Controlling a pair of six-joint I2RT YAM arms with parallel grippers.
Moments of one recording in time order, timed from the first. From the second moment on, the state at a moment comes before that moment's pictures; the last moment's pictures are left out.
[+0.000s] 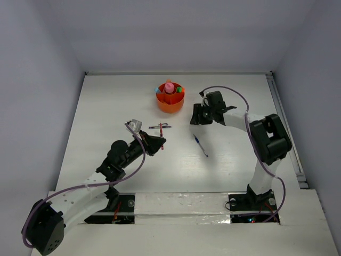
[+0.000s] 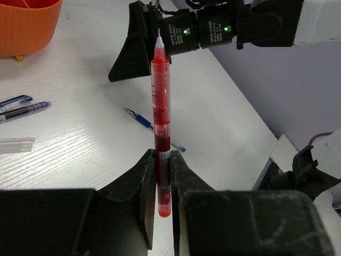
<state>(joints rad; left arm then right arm) -0.64 0.76 0.24 0.50 0.19 -0.60 0.40 1.89 1.16 -0.10 -0.28 0.32</state>
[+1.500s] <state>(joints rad) -0.64 0.75 0.24 0.50 0.18 -0.60 0.37 2.00 1.33 -0.24 -0.01 0.35</state>
